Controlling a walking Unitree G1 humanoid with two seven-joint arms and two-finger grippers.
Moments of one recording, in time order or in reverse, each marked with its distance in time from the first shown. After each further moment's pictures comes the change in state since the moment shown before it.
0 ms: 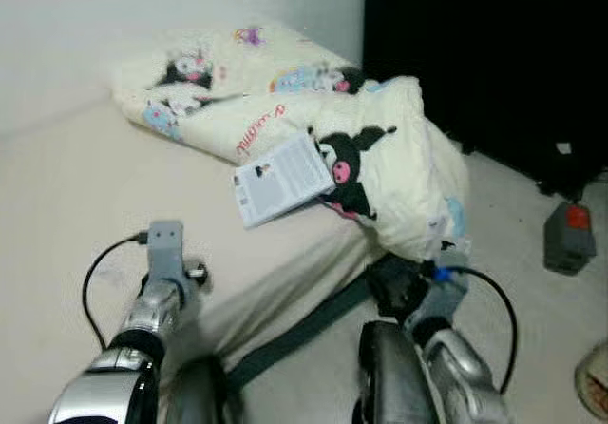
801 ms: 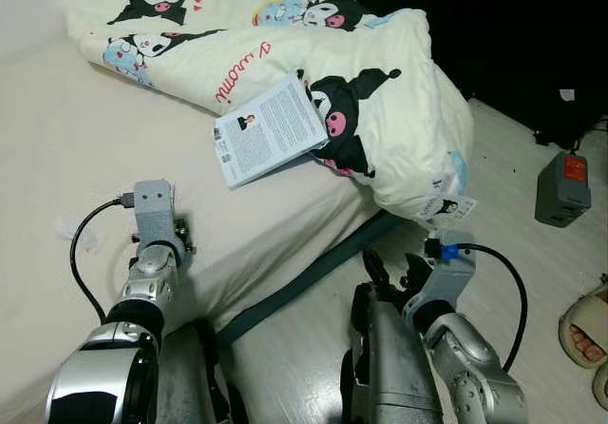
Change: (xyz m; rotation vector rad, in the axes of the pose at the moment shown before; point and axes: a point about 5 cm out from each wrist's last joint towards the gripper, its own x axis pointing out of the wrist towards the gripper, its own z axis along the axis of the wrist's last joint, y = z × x) left arm 0.004 0.010 0.051 -0.086 -0.167 0.125; right arm -0.006 0.023 0.033 0.023 -0.004 0.021
